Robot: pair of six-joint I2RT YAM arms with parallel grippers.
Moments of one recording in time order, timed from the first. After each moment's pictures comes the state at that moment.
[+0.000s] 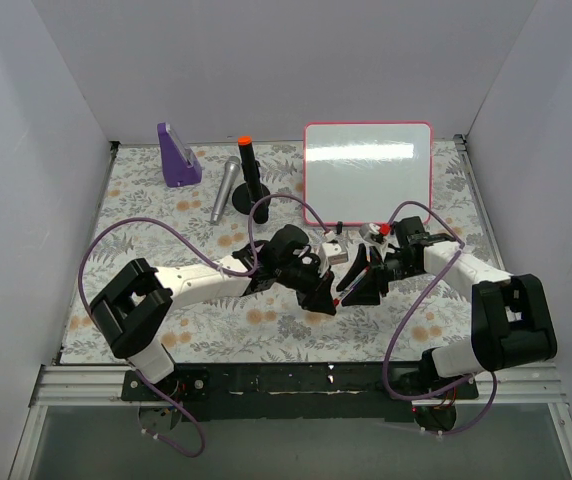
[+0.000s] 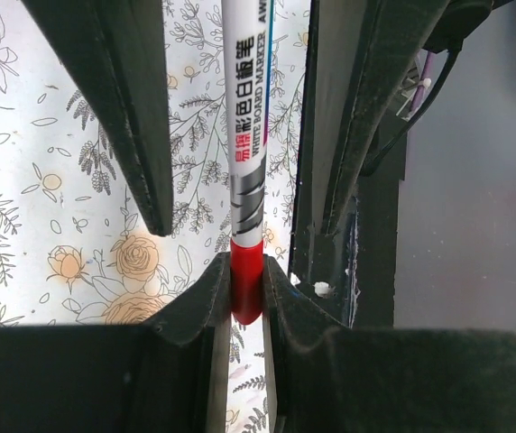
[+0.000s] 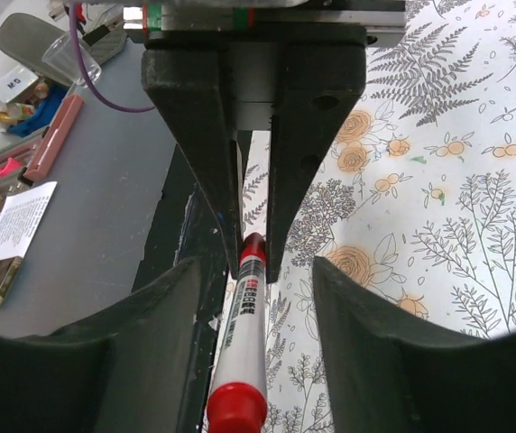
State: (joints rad) left arm -0.93 1.62 0.96 0.00 0.72 -0.11; right arm 0.23 1.41 0.74 -0.71 -1.49 -0.90
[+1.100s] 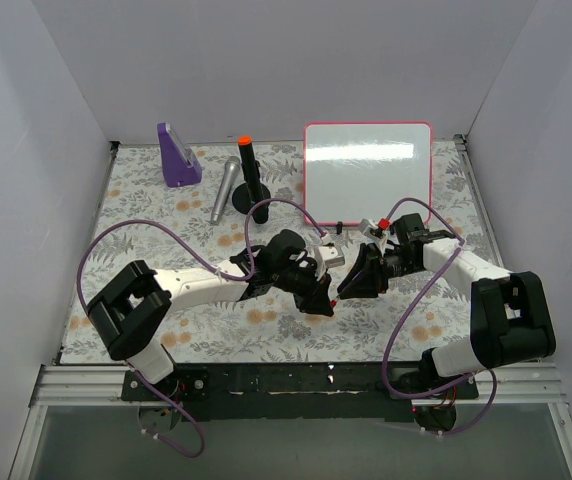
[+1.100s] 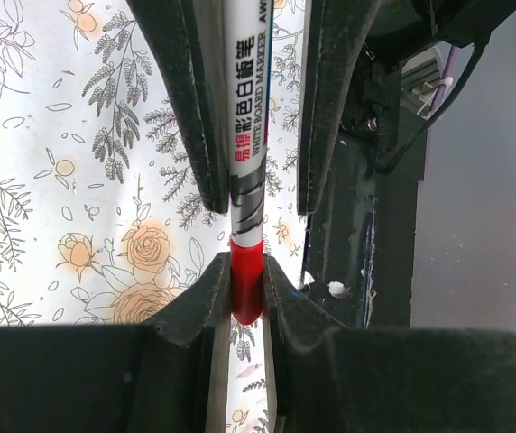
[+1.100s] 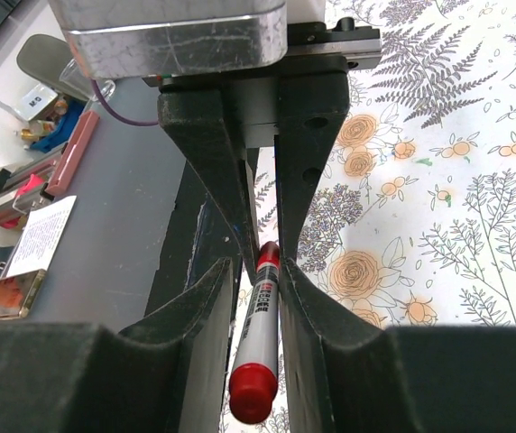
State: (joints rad) left arm -0.93 1.60 0.90 0.06 0.67 -0.11; right arm 0.24 1.44 0.77 -0.73 -1.50 -0.84
